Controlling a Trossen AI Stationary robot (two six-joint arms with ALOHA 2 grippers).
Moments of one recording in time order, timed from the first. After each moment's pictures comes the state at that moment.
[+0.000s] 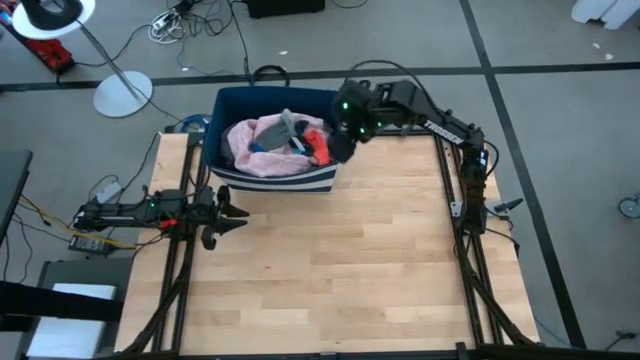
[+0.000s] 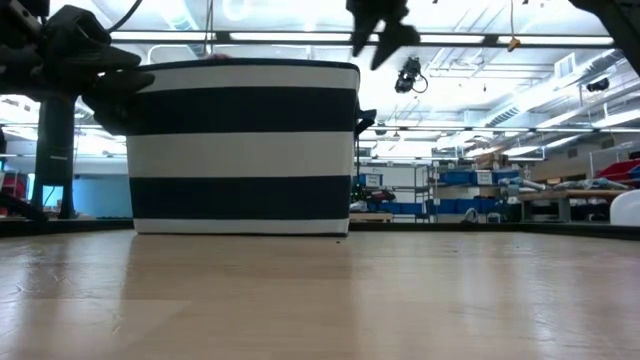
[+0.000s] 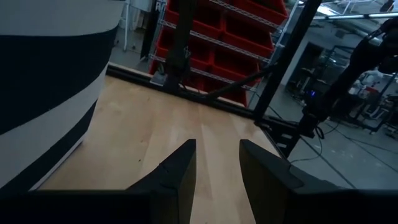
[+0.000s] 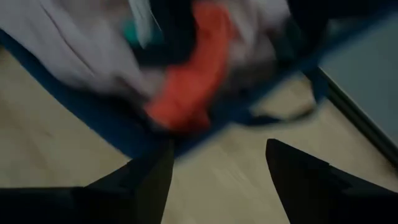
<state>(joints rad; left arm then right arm) -0.04 0.00 0.07 -0.06 0.05 -0.35 -0.33 1.94 2.36 -1.48 0.07 0.36</state>
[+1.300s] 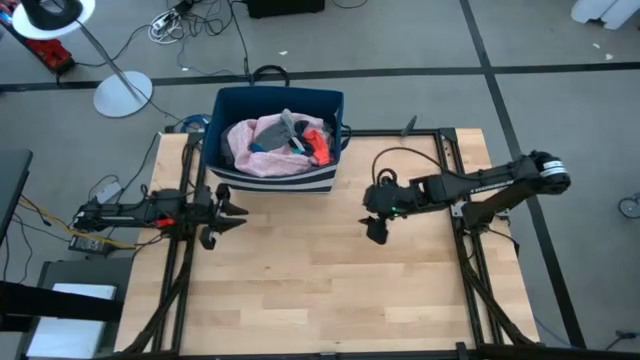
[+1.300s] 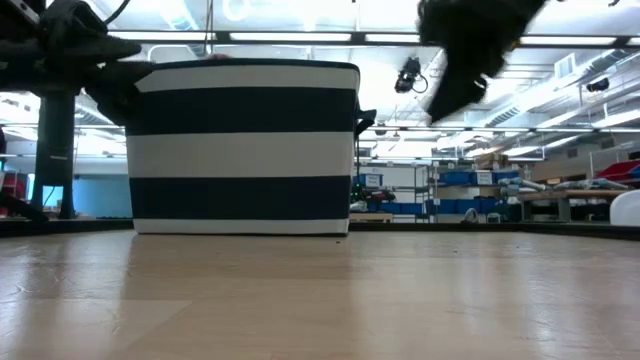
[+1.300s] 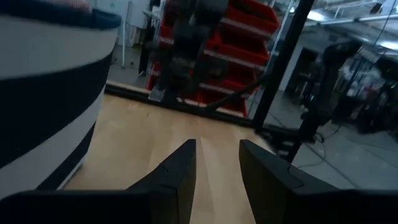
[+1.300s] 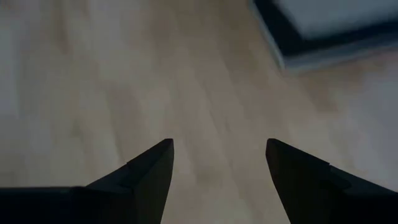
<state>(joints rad) -0.04 0.00 0.07 -0.01 0.05 -0.29 0.10 1.29 0.96 -0.54 0.22 0.37</state>
